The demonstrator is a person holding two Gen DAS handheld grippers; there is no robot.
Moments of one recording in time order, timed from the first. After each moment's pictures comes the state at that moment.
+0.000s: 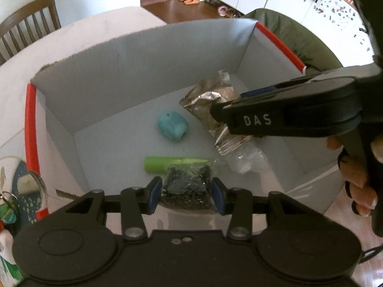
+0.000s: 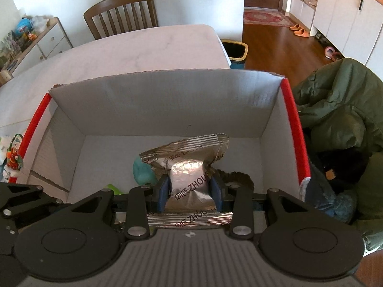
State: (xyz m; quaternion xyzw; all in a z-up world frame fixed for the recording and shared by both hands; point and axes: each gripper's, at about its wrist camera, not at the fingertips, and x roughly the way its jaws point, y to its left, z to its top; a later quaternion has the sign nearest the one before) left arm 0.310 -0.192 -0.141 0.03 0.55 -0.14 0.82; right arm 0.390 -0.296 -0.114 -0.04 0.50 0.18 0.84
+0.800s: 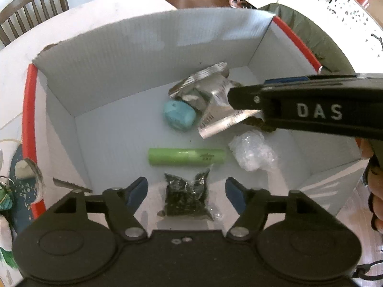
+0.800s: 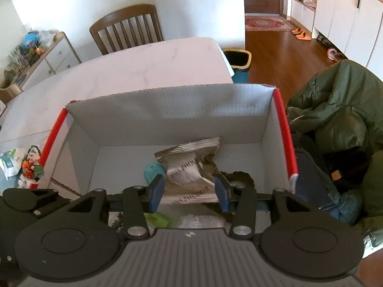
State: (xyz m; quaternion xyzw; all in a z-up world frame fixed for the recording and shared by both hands) left arm 0.310 -0.188 -0.145 0.01 0.57 -0.12 0.81; right arm 0.379 -0.310 -0.091 -0.01 0.48 0.19 0.85
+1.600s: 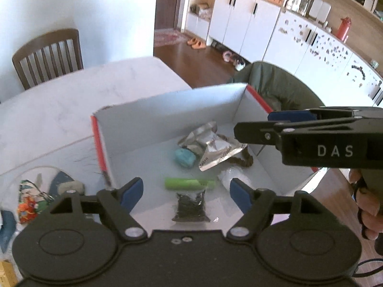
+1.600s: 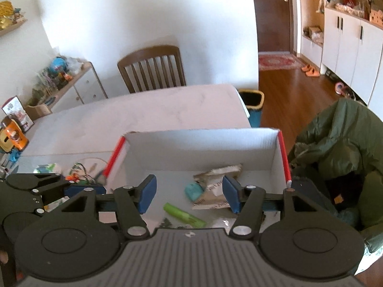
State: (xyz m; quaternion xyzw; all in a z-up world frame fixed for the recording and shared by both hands) left arm 0.248 -0.155 -0.056 -0.01 0.45 -0.12 0.89; right arm 0.309 -0.308 -0.014 0.01 0.39 0.23 0.89
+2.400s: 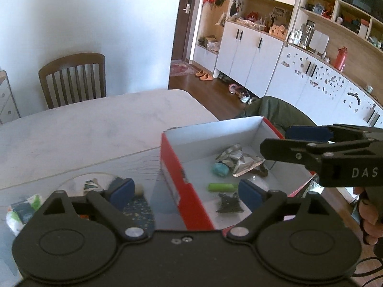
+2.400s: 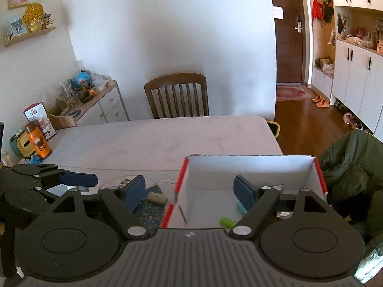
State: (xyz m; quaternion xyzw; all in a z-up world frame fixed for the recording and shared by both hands) left arm 0.182 -0.052 -0.006 -0.03 0.37 -0.11 0.92; right arm 0.230 -0.232 0.036 0.01 0.32 0.26 0.91
